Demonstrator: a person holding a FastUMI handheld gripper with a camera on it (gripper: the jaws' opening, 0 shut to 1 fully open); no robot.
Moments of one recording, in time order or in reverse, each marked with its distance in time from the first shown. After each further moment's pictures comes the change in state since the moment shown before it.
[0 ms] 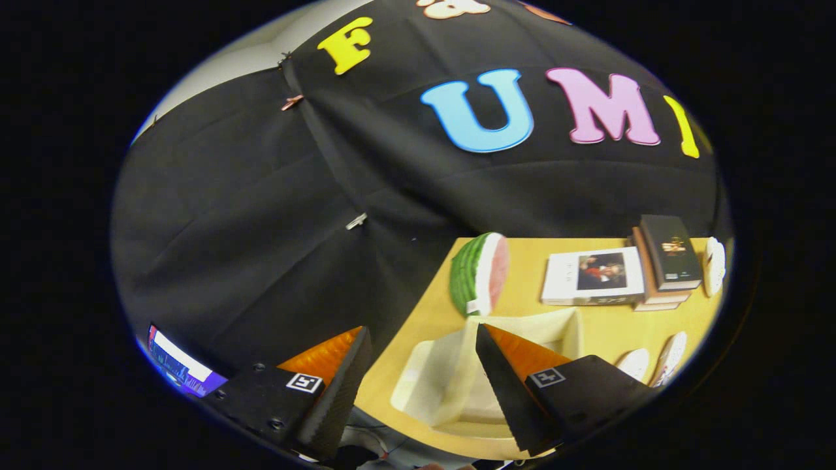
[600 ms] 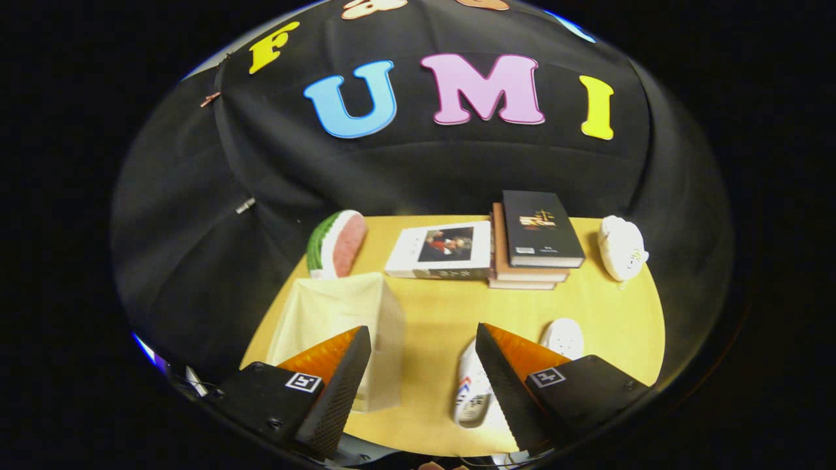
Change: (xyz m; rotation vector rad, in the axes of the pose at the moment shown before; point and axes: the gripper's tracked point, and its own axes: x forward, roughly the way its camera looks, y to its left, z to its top) arm -0.080 -0.244 -0.069 -0.018 0.100 -0.375
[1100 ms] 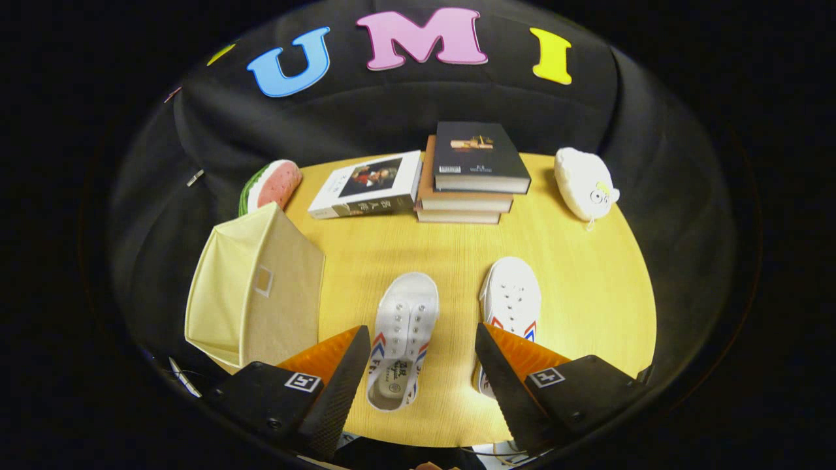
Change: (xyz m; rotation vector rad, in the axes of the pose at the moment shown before) arm 0.036 -0.104 -0.110 0.078 0.219 -0.081
